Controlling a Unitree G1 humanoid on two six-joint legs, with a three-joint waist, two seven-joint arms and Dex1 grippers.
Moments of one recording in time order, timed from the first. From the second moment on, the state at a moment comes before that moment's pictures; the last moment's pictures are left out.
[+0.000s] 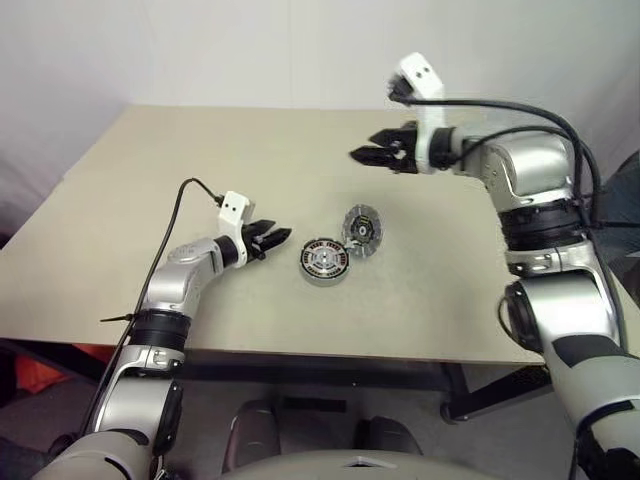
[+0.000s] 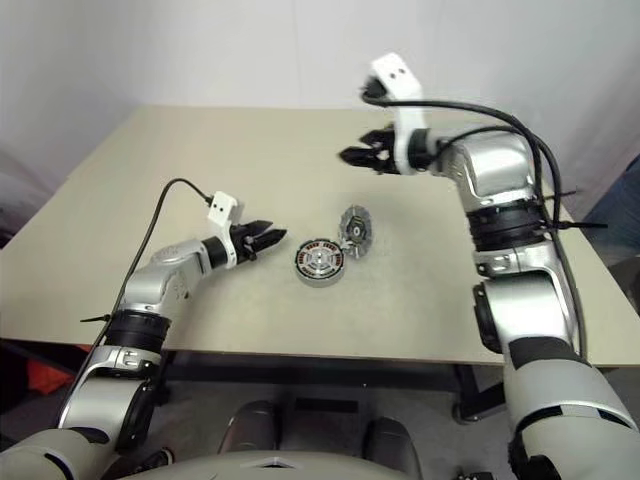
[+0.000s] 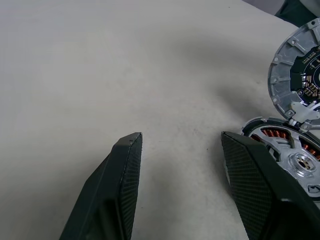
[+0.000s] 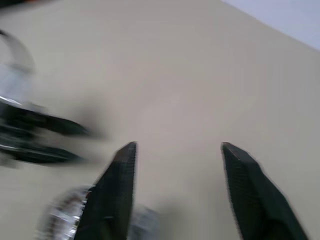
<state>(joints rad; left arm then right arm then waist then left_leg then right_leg) -0.54 0.31 0.02 0.35 -0.31 0.46 -0.72 -1.03 -0.56 0.13 0.33 0.21 0.83 0.80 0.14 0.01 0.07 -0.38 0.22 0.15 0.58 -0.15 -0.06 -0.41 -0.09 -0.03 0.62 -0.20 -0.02</state>
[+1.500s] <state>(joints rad) -0.57 0.47 -0.02 0.30 -0.33 0.57 -0.85 -0.59 -0.23 0.25 0.05 0.28 0.93 0.61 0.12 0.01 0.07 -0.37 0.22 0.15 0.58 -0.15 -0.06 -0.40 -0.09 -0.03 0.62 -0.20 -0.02</state>
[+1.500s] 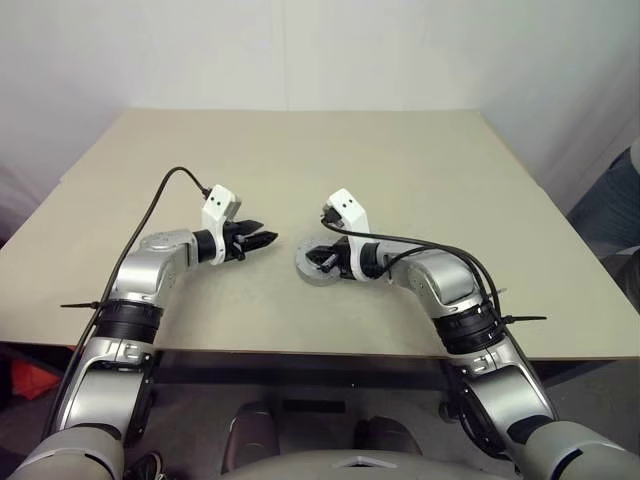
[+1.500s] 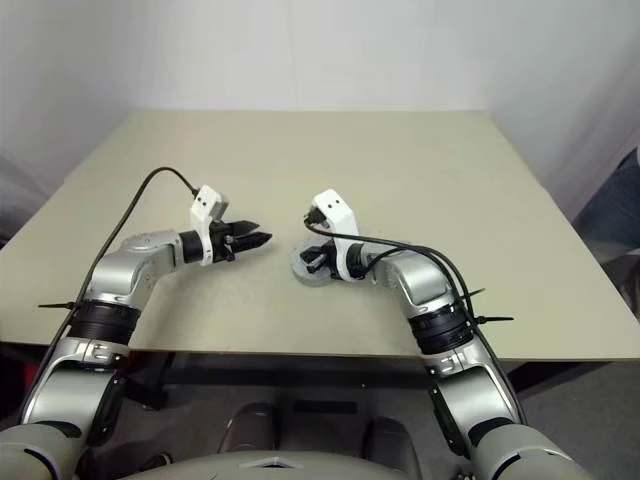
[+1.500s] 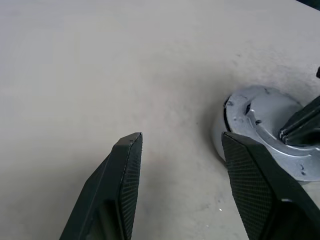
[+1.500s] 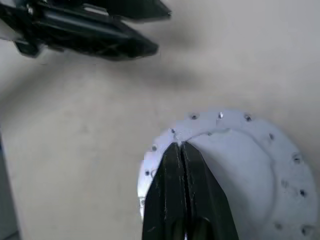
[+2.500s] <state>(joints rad) -0.63 0.43 -0.01 0.38 -0.31 0.53 -0.84 -0.57 -0.27 0.17 0.09 0.33 0.62 0.75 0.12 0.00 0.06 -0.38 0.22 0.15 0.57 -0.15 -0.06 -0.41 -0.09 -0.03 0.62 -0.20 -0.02</state>
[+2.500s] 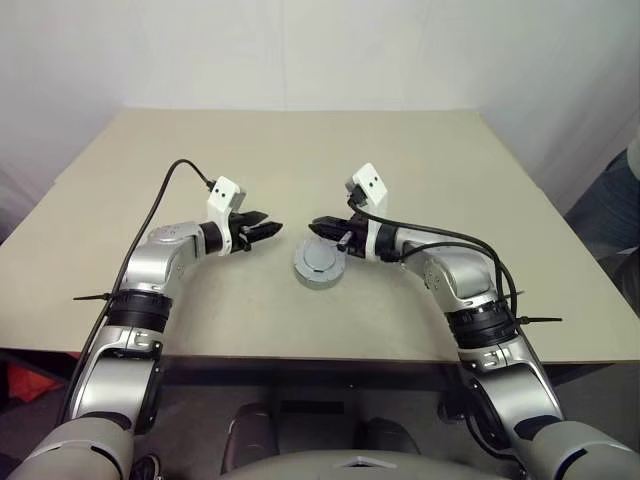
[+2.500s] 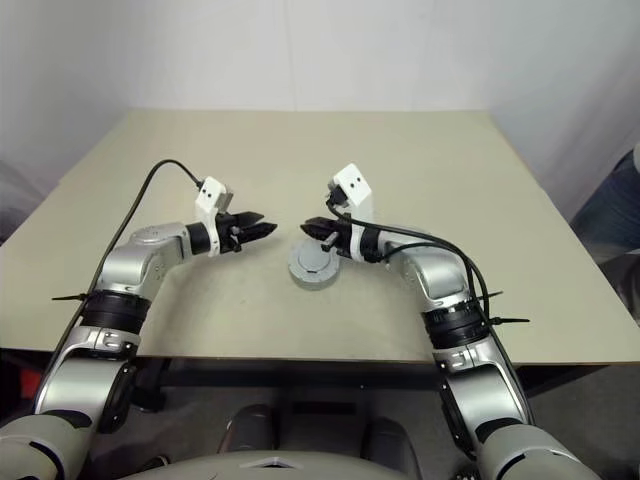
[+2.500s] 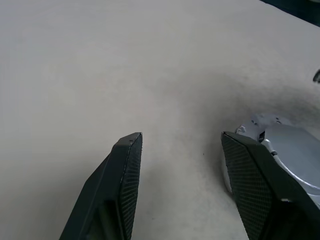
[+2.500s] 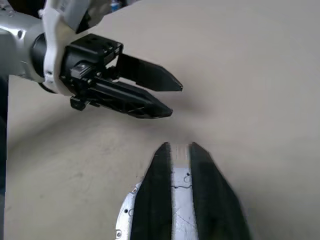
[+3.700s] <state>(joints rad) -0.63 0.47 -0.01 0.38 -0.31 0.53 -0.85 -0.51 -0.27 0.28 0.35 0.11 0.21 0.83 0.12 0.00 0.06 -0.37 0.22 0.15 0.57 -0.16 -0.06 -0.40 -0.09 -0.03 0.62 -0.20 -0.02</state>
